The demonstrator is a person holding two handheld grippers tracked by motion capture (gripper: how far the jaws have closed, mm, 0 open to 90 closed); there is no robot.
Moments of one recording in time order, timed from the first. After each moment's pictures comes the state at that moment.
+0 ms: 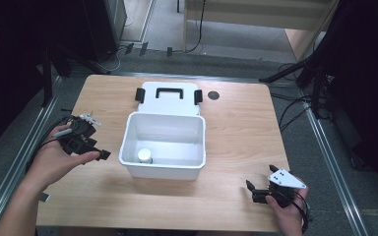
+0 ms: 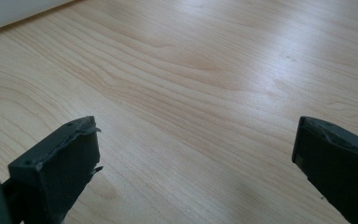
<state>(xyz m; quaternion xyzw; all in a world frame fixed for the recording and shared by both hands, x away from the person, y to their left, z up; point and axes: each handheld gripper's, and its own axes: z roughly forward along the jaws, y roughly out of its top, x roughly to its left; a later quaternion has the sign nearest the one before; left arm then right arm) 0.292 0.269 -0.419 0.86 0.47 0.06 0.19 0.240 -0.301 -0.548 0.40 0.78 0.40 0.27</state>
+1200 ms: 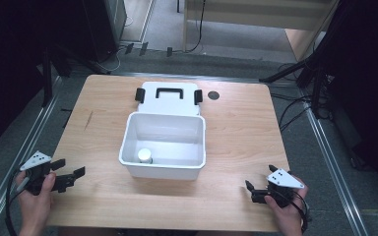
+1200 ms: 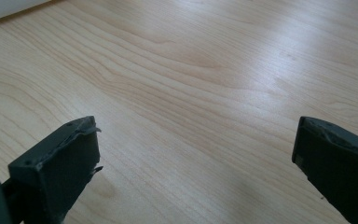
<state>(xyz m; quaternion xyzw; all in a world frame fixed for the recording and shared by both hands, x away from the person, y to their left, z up) 0.207 0.364 -0.528 0.69 0.57 0.18 0.41 0.241 -0.298 -0.549 0.39 0.79 0.39 0.28</state>
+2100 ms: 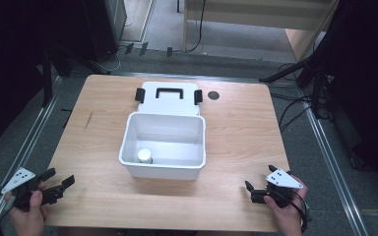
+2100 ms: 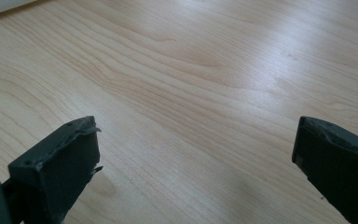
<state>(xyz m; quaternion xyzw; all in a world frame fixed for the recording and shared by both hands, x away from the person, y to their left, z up) 0.174 0.389 -0.555 0.65 0.57 0.21 0.46 0.241 -0.297 -0.549 0.39 0.79 0.38 0.28</state>
